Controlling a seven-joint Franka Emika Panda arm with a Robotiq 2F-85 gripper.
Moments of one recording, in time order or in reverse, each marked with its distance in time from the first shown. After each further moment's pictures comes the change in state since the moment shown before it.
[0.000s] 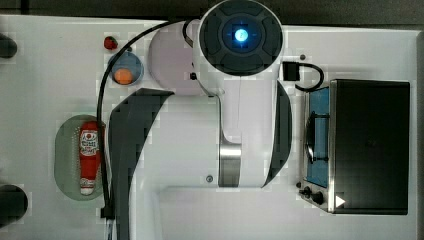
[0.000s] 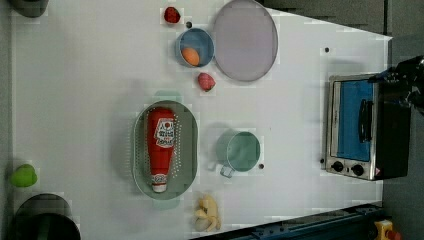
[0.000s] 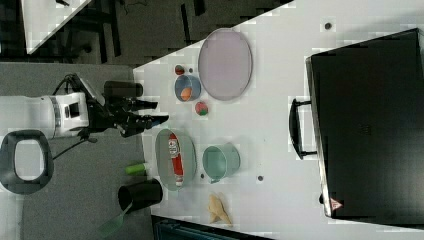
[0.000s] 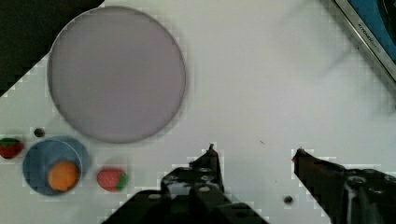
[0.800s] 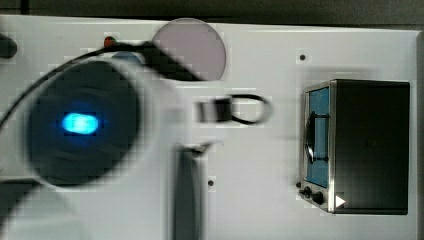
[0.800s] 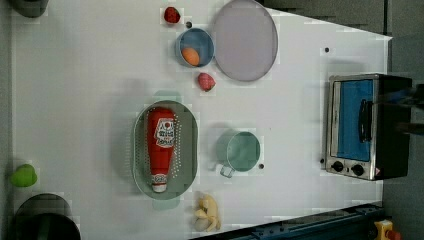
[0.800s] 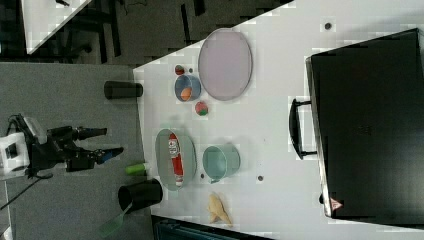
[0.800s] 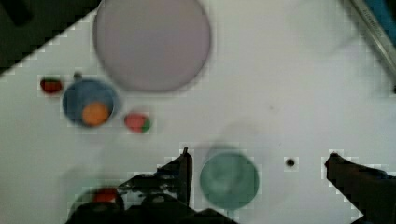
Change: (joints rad) arm -0.072 -0.173 0.255 -0.014 0.032 -0.091 0.024
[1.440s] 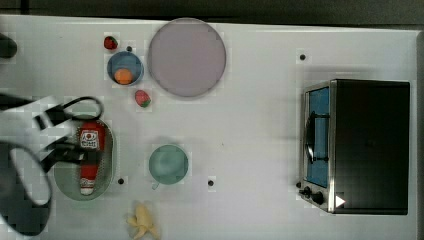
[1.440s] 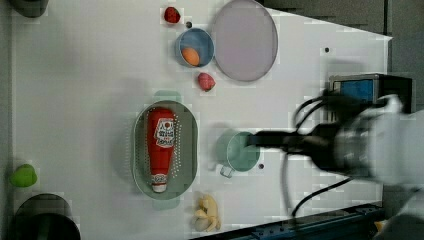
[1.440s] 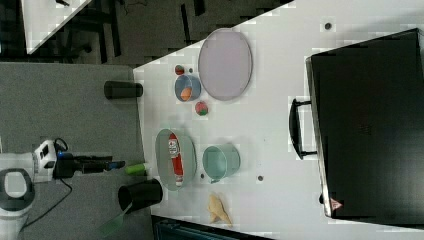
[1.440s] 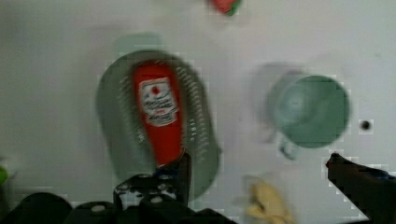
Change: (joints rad) arm 0.042 0.174 0.376 -0.081 -0.006 0.128 0.015
